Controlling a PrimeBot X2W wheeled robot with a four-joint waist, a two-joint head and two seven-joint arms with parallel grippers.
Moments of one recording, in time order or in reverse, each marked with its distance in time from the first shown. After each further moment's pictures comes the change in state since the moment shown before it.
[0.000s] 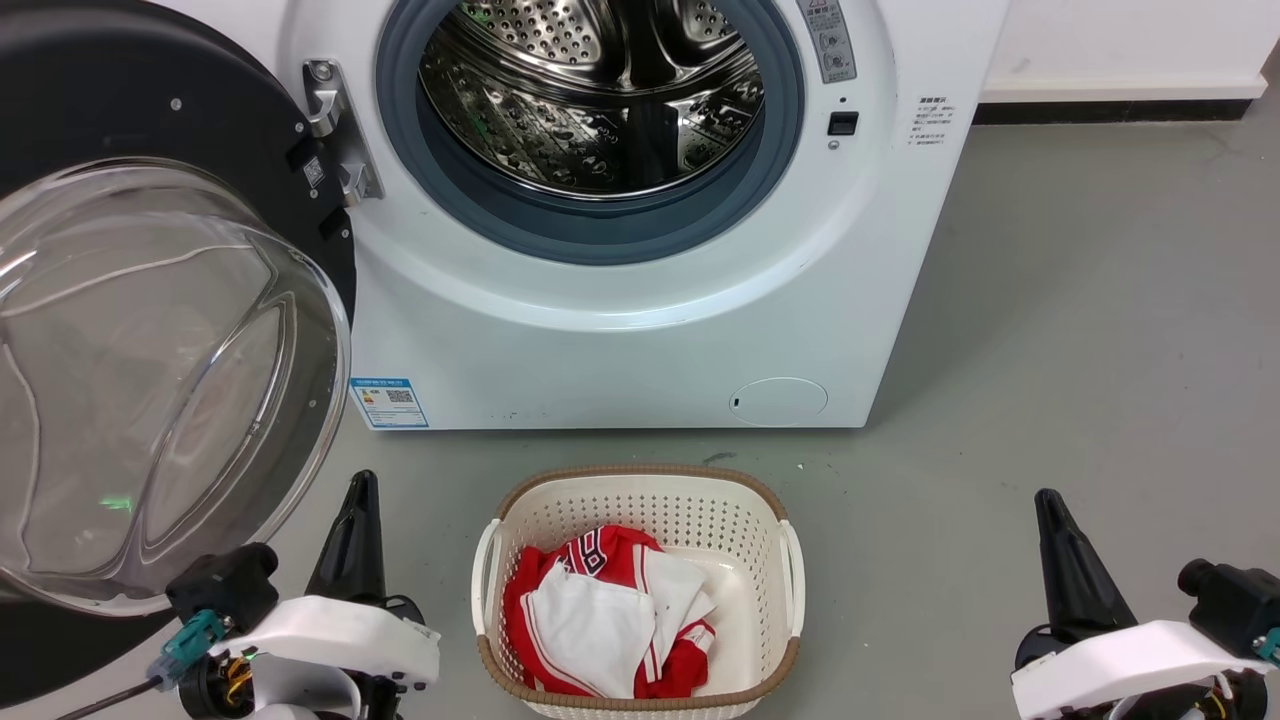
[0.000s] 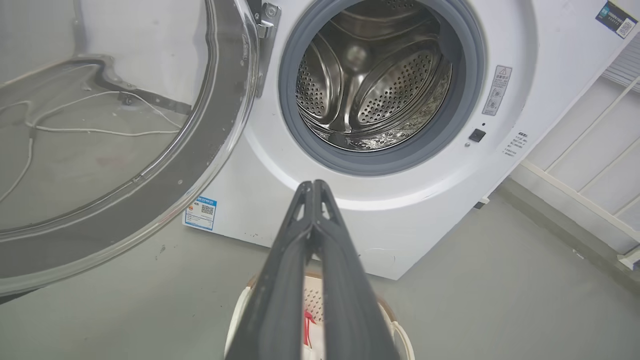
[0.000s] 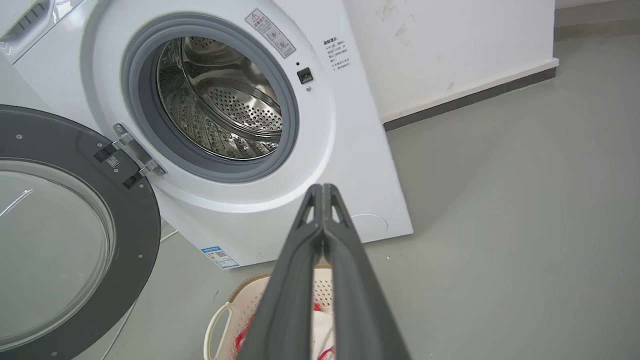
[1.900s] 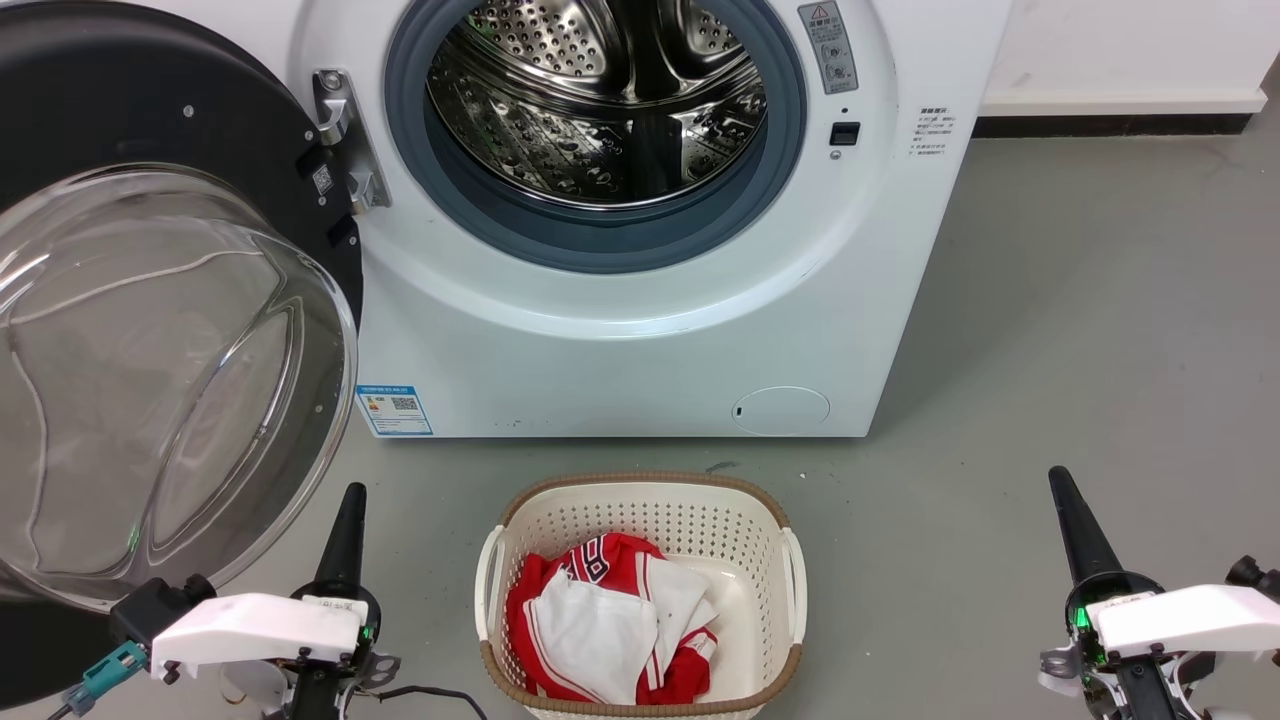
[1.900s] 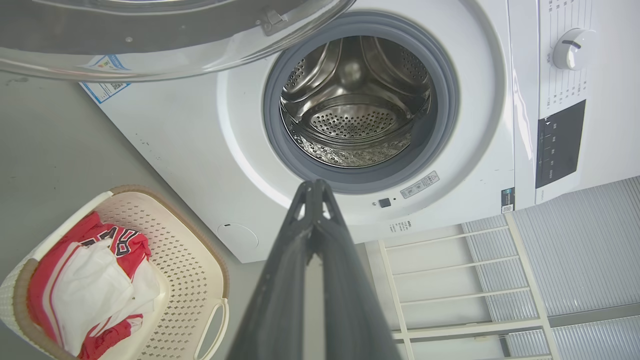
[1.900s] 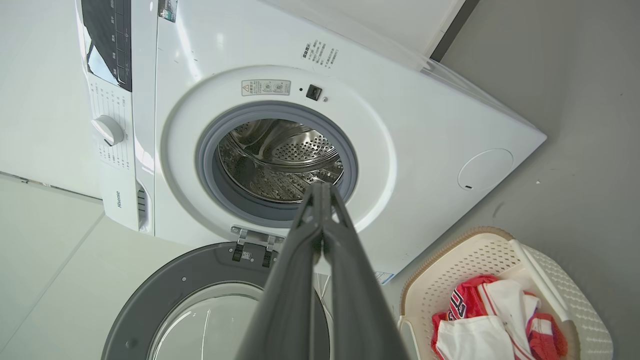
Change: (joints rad) left arm -0.021 -0.042 0.110 0.042 -0.738 -0.072 0.187; right arm -0.091 -0.016 -0.030 0.102 0.799 0.000 0.123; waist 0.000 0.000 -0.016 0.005
